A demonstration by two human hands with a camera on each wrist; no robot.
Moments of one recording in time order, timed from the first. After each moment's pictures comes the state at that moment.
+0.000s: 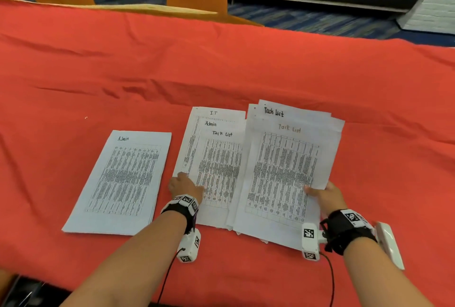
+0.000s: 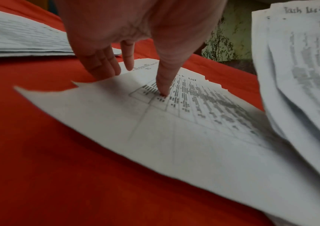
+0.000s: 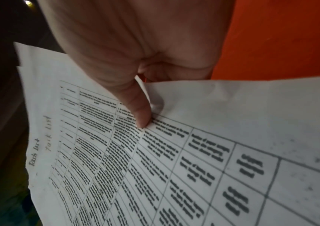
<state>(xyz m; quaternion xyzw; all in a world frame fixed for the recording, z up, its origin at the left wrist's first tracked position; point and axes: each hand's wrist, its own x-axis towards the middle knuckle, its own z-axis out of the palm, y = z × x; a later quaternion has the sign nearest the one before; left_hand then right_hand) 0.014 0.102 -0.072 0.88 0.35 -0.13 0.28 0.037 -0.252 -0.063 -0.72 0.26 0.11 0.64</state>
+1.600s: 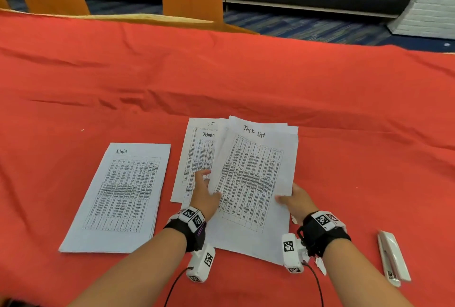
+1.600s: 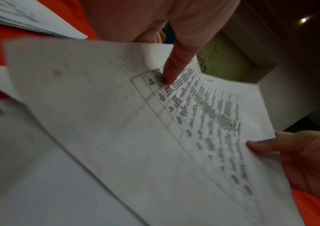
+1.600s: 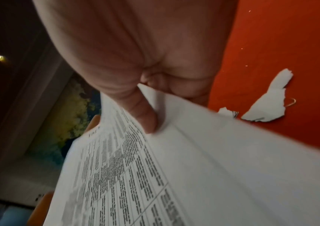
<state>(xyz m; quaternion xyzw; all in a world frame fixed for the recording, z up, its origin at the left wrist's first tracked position) 0.016 0.075 -0.039 0.76 0.20 -0.11 0.60 0.041 -0.173 -0.037 -0.73 0.17 0.22 0.62</state>
